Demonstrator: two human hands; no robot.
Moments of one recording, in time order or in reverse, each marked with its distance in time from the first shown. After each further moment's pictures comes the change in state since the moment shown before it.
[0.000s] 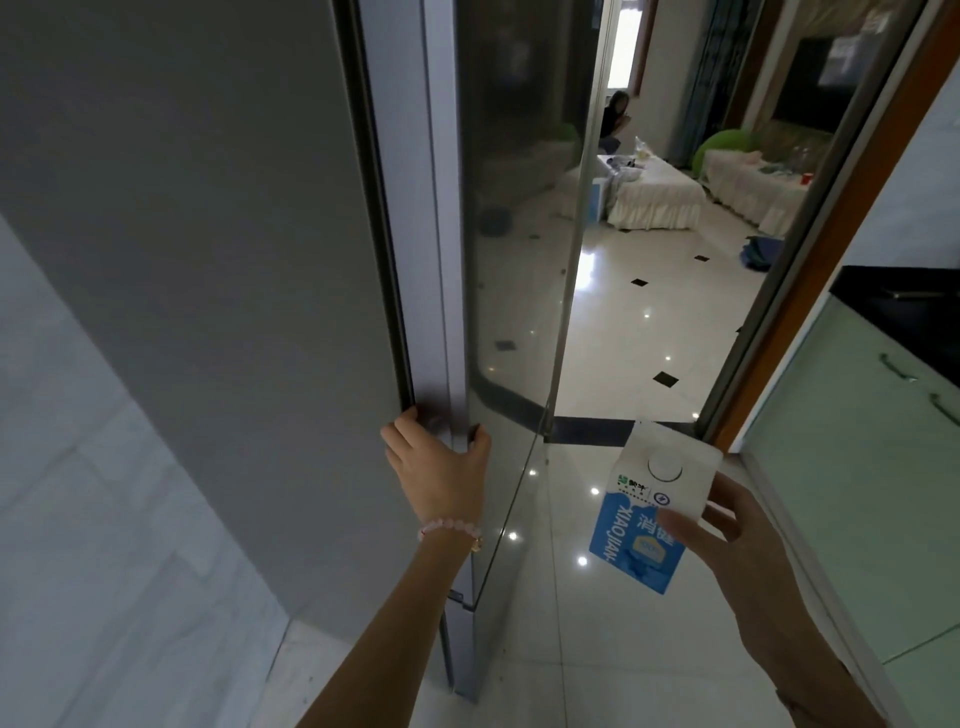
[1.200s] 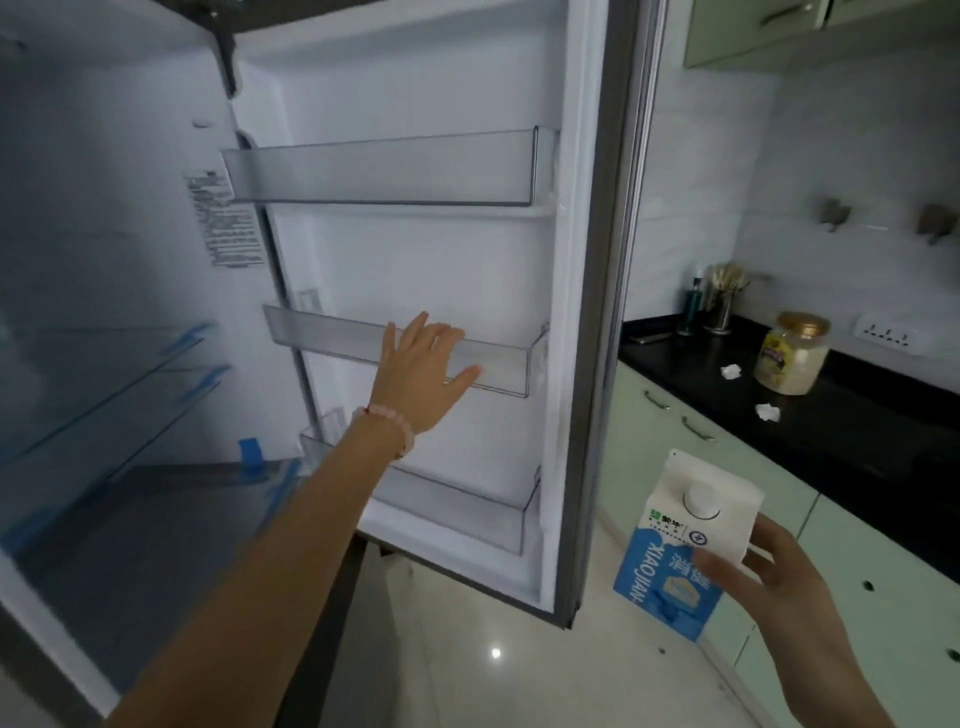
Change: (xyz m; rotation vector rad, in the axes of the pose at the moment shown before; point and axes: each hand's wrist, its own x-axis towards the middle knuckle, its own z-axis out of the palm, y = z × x) left_hand 0.027 0.230 0.202 0.214 -0.627 1.037; right_hand 0.028 -0.035 -0.213 0.008 0.491 -0.068
